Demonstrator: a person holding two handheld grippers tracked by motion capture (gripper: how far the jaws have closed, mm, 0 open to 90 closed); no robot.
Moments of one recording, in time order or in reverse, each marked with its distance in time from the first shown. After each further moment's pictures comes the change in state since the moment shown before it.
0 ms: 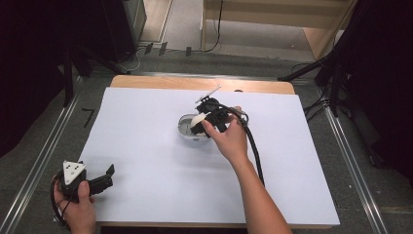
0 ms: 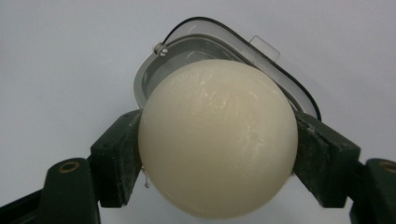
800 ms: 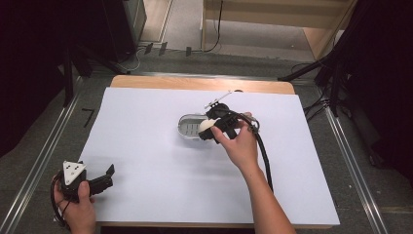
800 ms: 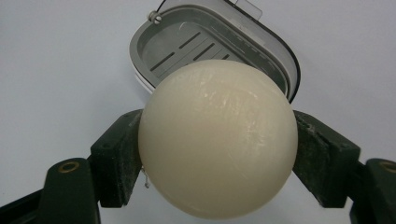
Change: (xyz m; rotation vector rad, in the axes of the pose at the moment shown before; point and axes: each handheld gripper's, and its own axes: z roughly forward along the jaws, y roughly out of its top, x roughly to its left) left arm 0.000 0.000 0.000 -0.005 0.002 0.002; right arm -0.003 -0.026 -0.020 -0.010 -0.015 0.006
